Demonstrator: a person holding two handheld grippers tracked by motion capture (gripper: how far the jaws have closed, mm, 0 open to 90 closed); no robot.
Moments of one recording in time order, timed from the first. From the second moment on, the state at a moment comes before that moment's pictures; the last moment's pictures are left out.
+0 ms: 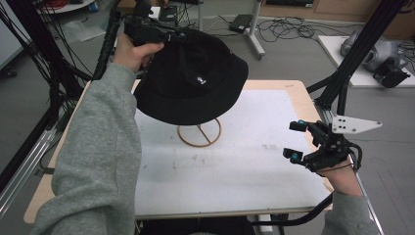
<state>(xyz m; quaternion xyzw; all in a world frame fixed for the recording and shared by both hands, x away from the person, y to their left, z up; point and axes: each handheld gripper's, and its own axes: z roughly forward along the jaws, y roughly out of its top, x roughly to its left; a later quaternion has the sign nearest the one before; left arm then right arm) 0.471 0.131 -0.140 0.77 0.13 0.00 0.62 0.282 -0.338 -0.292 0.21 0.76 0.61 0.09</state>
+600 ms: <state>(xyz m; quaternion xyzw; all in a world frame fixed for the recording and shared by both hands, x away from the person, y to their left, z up) 0.479 0.097 -0.166 0.80 0.12 0.00 0.59 0.280 -0.339 -0.290 0.21 0.76 0.61 0.09</state>
